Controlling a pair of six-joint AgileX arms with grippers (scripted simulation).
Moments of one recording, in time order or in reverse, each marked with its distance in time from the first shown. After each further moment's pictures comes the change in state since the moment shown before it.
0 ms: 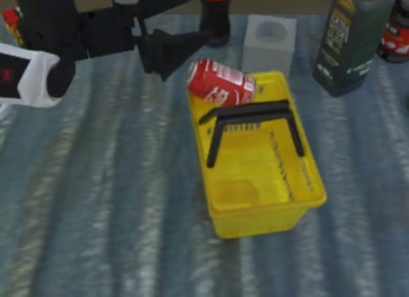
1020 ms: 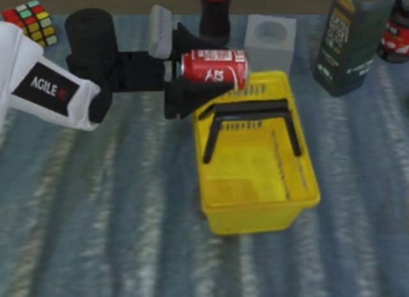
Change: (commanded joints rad) left arm -0.062 0.283 0.105 0.123 0.170 0.082; right arm -0.110 -0.289 -0.288 0.232 0.013 0.158
